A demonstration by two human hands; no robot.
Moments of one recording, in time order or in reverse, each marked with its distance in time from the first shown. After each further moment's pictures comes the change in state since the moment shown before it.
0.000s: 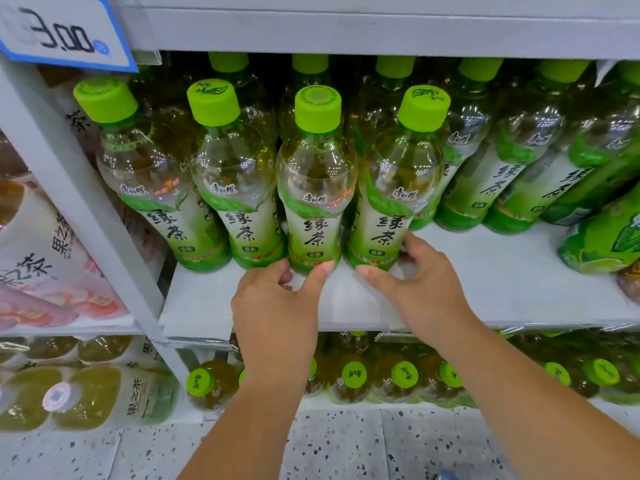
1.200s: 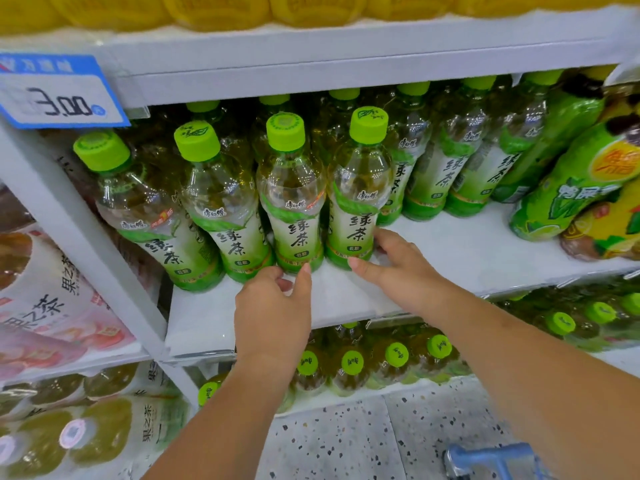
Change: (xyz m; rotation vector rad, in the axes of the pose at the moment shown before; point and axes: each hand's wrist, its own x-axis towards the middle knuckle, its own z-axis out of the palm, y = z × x) left_hand 0.012 0.008 -0.017 0.116 -0.281 0.023; right_hand 0.004 -0.013 -0.009 -0.102 -0.137 0.209
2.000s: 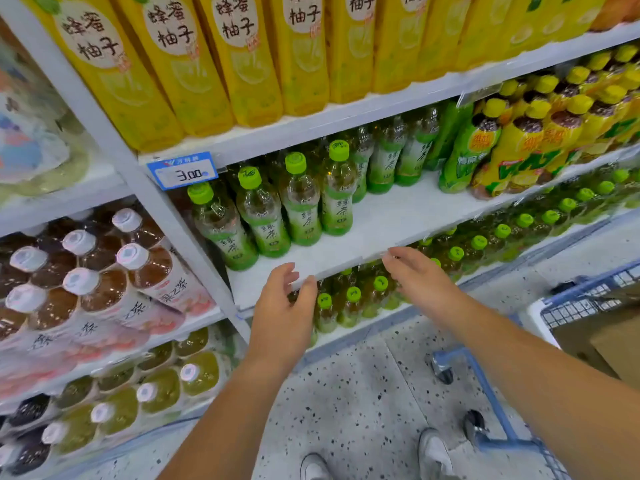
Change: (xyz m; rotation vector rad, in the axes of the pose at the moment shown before) left_hand -0.086 0.021 -0.144 -0.210 -0.464 0.024; right_hand -0.176 -0.070 -0.005 0.260 0.195 0.353
